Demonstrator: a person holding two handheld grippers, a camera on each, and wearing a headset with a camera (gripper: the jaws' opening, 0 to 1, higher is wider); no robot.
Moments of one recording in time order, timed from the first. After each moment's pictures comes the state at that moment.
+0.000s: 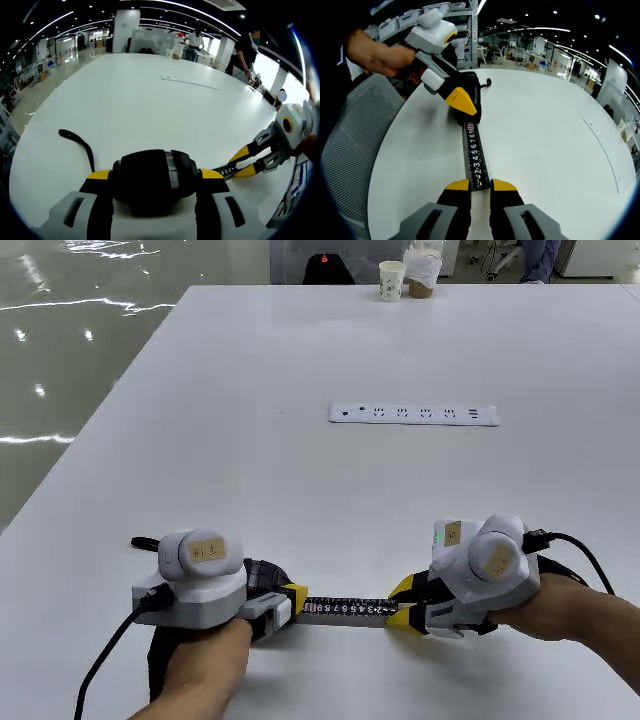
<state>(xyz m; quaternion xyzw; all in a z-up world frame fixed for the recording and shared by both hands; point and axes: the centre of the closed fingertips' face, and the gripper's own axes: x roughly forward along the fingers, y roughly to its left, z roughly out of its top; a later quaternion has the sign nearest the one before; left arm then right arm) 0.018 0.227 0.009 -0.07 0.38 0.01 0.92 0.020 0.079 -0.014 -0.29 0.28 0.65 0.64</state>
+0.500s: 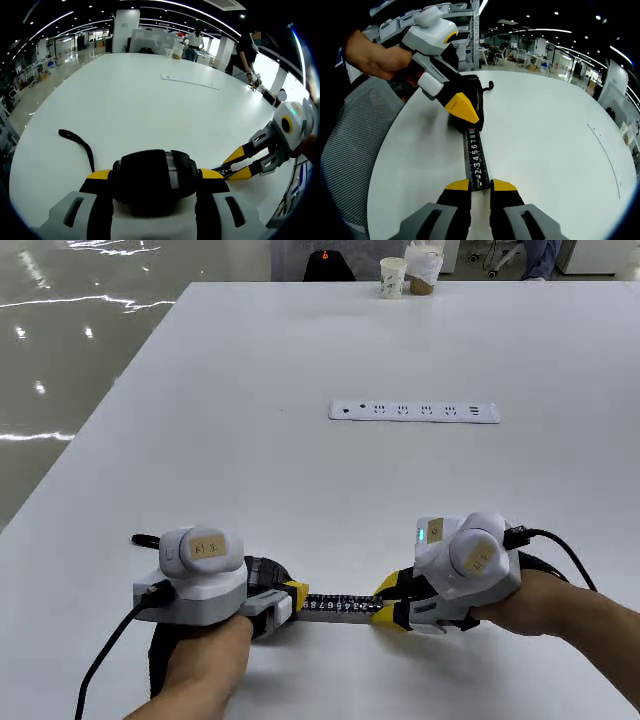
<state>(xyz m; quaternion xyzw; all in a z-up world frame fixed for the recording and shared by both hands) 0.018 0.226 0.009 -0.07 0.38 0.01 0.92 0.018 0.097 -0.014 -0.29 0.28 0.66 0.64</state>
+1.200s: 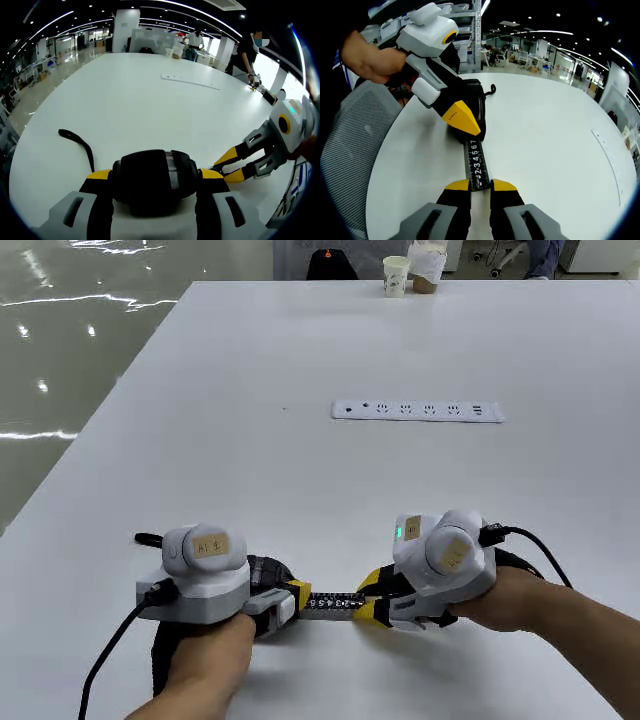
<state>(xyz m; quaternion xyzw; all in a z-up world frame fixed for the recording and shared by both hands) 0.018 0.226 0.008 -0.08 0.38 0.01 0.92 0.016 0.118 -0.014 -0.28 0.27 0.67 0.64</state>
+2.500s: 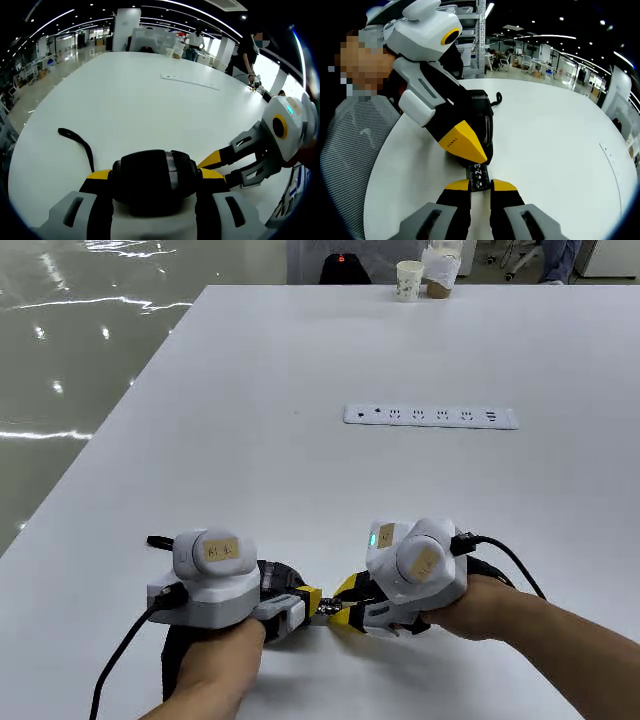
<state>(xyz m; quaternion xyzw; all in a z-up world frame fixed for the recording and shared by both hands) 0.018 0.227 0.009 -0.08 0.39 0.01 0.92 0.010 0.160 -0.014 -0.28 0.25 0.68 0.63</state>
